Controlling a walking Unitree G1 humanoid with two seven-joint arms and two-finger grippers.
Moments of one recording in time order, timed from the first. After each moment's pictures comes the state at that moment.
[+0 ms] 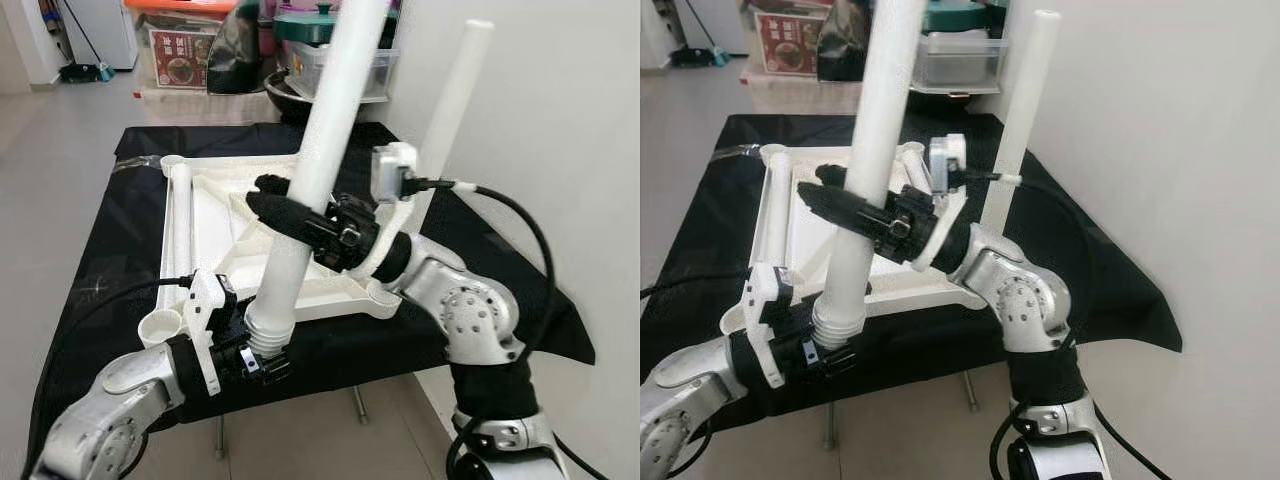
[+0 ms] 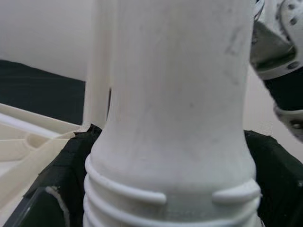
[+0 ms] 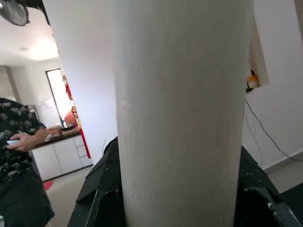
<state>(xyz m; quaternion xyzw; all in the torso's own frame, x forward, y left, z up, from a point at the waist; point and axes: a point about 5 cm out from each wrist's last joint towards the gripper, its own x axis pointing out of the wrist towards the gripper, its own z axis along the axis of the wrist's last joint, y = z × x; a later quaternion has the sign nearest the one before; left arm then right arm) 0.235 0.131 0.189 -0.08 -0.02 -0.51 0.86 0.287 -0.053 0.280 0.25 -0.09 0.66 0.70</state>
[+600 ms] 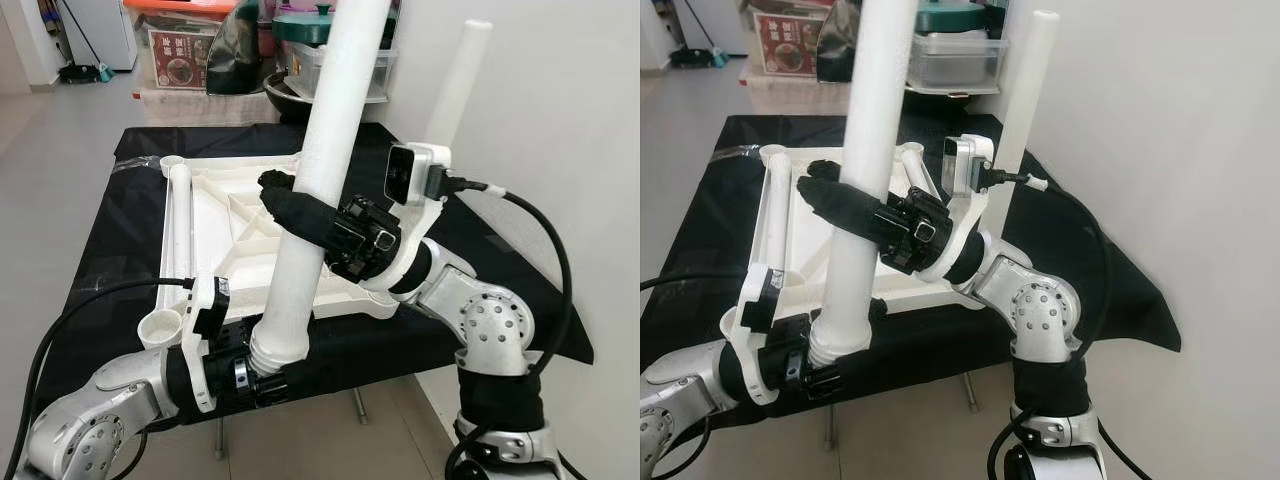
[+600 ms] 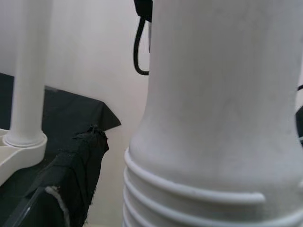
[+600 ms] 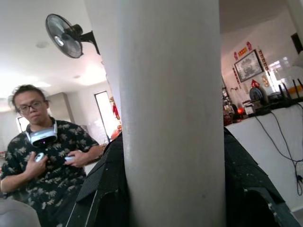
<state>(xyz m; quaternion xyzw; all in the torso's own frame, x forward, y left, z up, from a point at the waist) 0.221 0.125 0.198 -0.13 0.01 -0.59 0.80 0.264 -0.054 0.287 0.32 -0.07 0.72 0.61</state>
